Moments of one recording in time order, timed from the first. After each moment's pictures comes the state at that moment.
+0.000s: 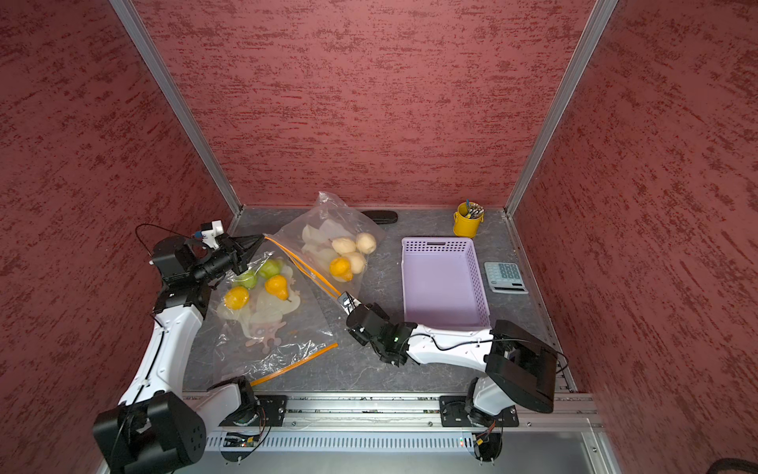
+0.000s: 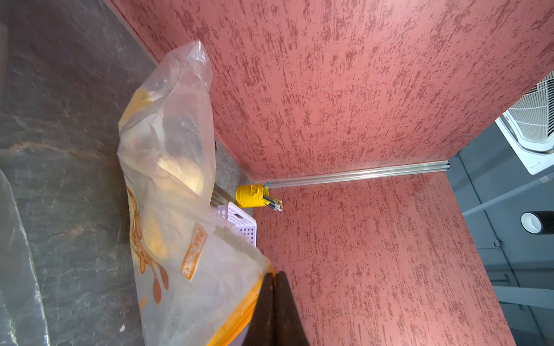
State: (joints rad) left arm 0.31 1.06 0.85 0.03 0.95 -1.19; right arm 1.12 1.47 0.76 -0.02 0.43 0.08
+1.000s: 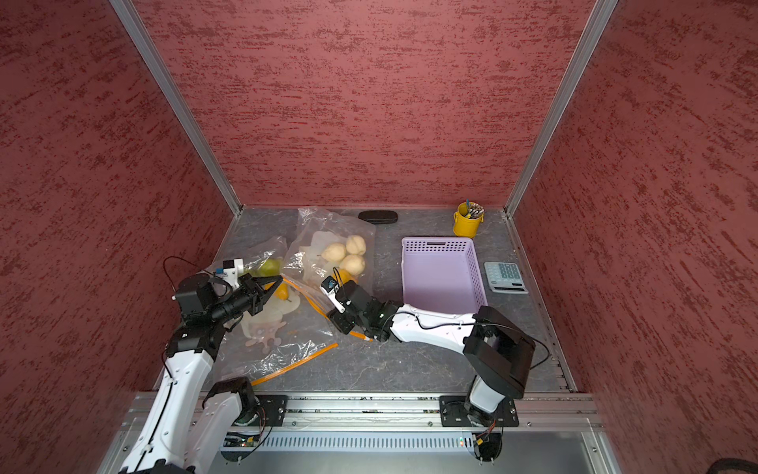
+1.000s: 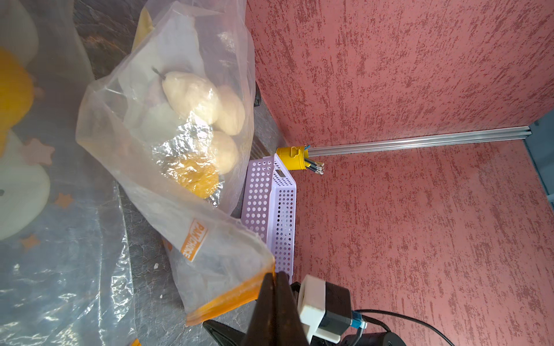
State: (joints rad) left arm 0.20 0.73 0.55 -0.22 0.86 -1.05; right arm 1.04 1.64 1.02 -0.05 0.04 0.12
